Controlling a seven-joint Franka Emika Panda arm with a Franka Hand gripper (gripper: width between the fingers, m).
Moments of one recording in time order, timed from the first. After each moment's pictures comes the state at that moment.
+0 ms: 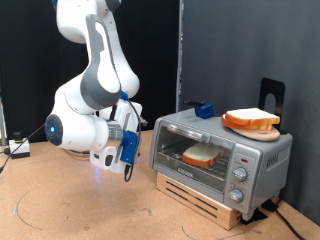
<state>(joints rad) -1.28 0.27 0.84 -2.31 0.56 1.48 -0.28</state>
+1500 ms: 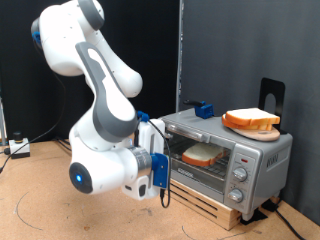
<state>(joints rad) -1.03 0.72 0.79 -1.96 0.57 1.53 -0.10</state>
